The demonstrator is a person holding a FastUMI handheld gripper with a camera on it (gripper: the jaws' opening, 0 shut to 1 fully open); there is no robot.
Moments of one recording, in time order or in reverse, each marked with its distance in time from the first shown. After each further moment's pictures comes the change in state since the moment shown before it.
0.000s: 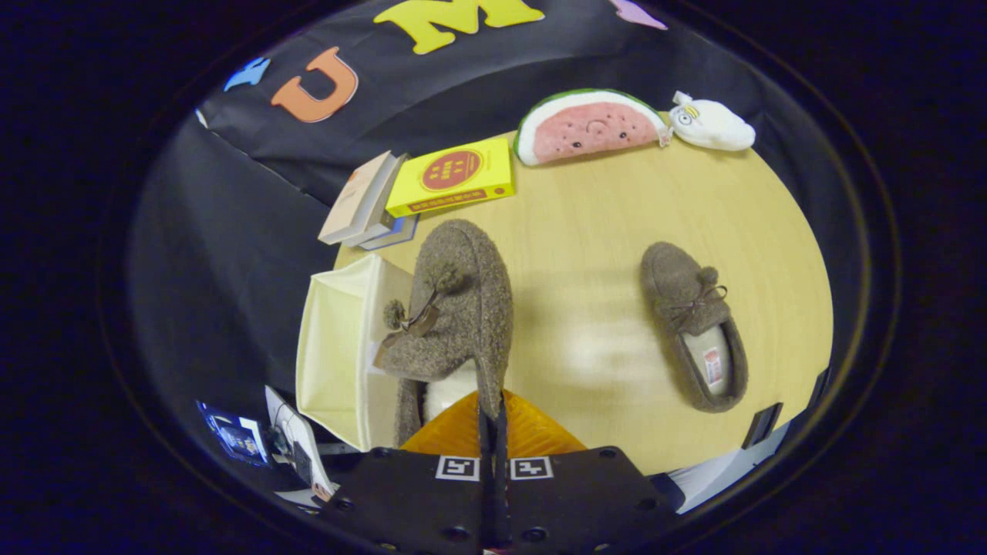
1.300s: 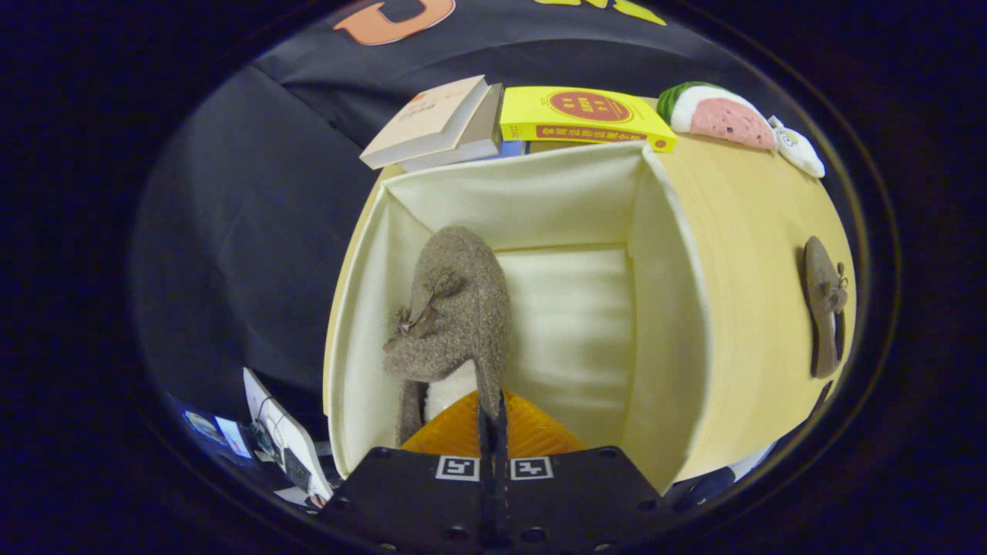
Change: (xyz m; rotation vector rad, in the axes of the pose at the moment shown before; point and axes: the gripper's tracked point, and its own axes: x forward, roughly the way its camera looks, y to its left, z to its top) arm 0.190 0.195 -0.071 -0.075 0.133 -0.101
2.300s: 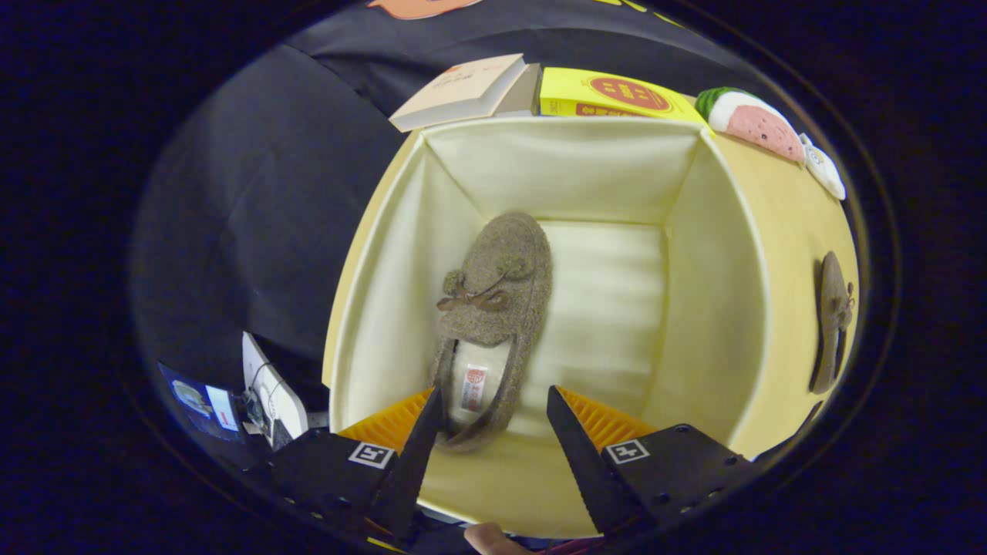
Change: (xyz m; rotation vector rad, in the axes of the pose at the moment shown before) arm -0.030 0.010 -0.016 -0.143 0.030 0.054
